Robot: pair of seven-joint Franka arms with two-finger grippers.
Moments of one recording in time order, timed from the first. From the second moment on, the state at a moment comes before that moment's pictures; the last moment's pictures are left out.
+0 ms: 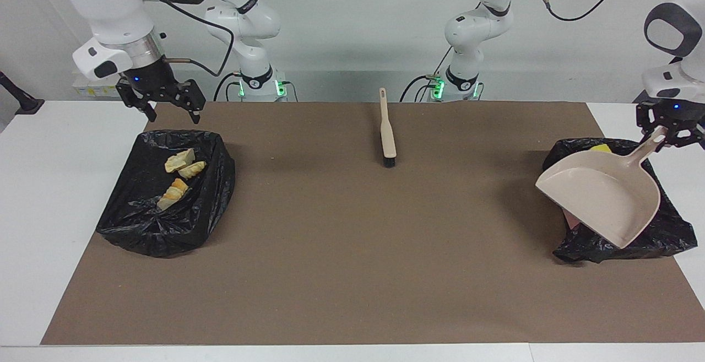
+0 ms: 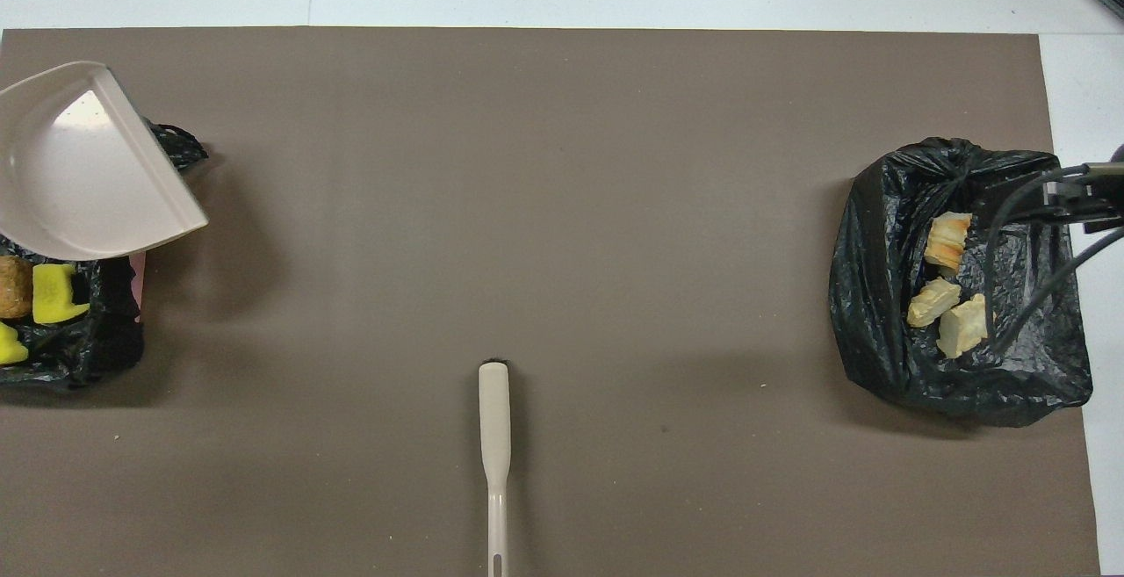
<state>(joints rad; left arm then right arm) 0.33 0.09 -0.09 -1.69 0.16 1.85 1.21 -0.02 0.02 -0.01 -1.51 -0.03 1.55 0.05</state>
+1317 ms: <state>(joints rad) -0.40 0.28 -0.11 -1.82 -0.01 2.19 -0.39 -0.02 0.00 -0.01 -1.52 -0.02 1.53 0.09</state>
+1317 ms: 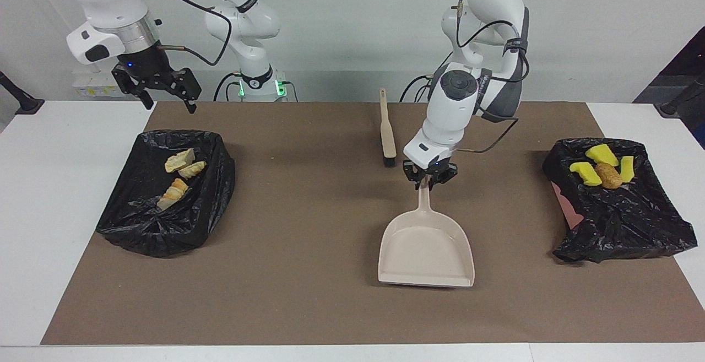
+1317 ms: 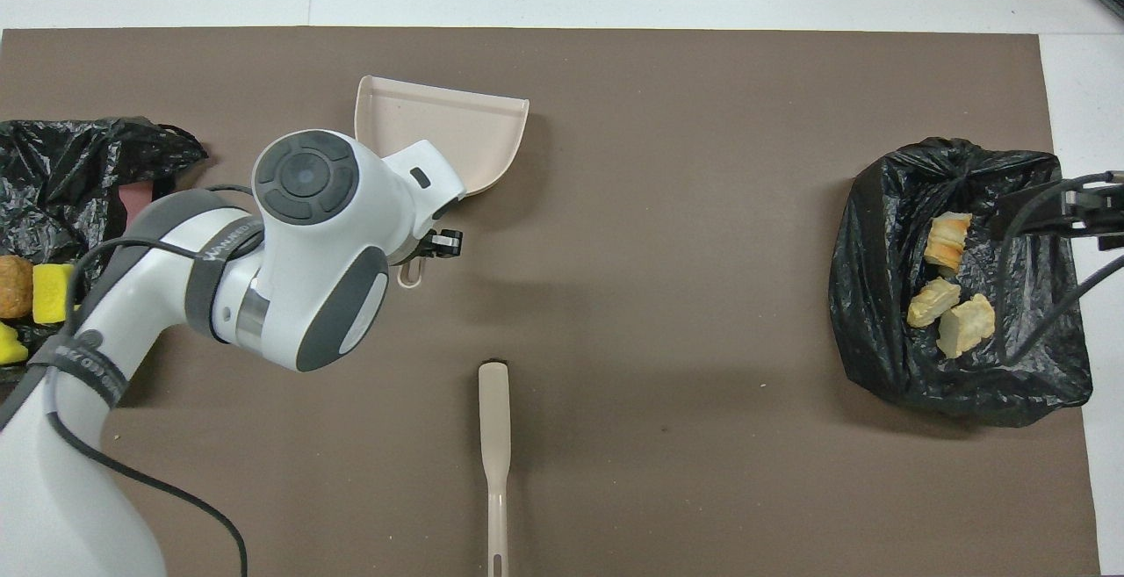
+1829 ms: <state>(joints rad) -0.51 0.37 -0.10 -1.81 -0.03 2.28 -0.60 -0.02 0.00 -0.01 -1.52 -0.02 1.53 0.09</state>
